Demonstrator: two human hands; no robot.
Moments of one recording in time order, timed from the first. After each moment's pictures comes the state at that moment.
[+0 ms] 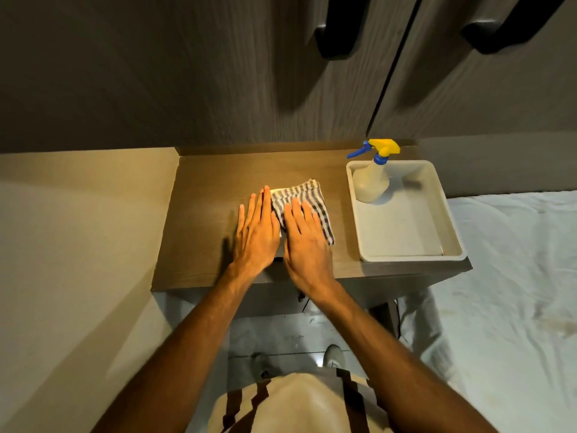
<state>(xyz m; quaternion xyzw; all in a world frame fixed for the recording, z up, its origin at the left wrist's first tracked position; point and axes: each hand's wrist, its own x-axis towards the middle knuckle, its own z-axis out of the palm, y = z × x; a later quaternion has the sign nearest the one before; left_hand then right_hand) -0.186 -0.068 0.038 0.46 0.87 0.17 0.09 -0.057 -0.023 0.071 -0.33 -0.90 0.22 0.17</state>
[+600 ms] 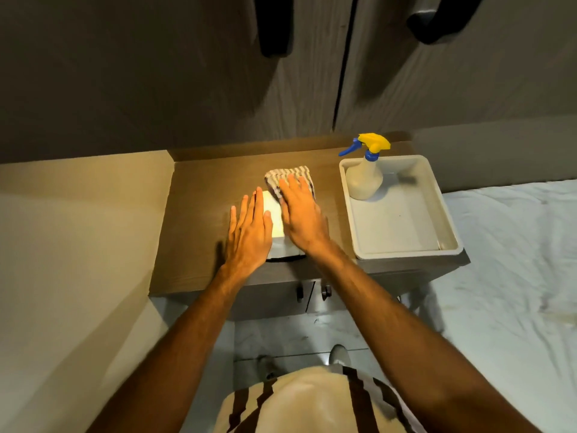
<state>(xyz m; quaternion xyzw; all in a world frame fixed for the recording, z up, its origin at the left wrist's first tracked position) -0.185 -0.066 0.044 0.45 0.87 0.19 0.11 -0.086 0.035 0.082 -0.35 -0.87 0.31 0.14</state>
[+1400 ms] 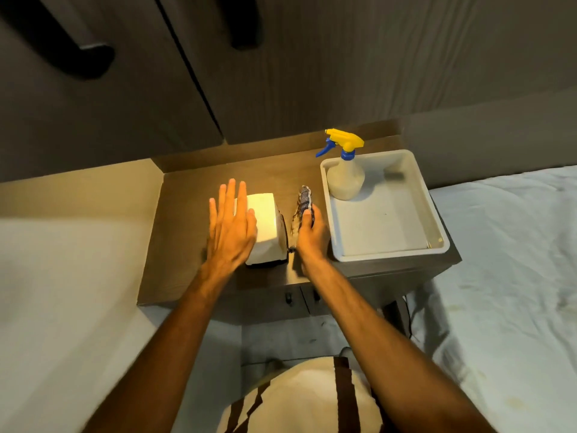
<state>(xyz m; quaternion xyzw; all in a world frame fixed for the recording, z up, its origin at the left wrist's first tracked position) -0.172 -0.038 0.071 0.45 0.88 0.12 0.04 -0.040 0.056 0.036 -0.54 -0.51 0.62 0.27</state>
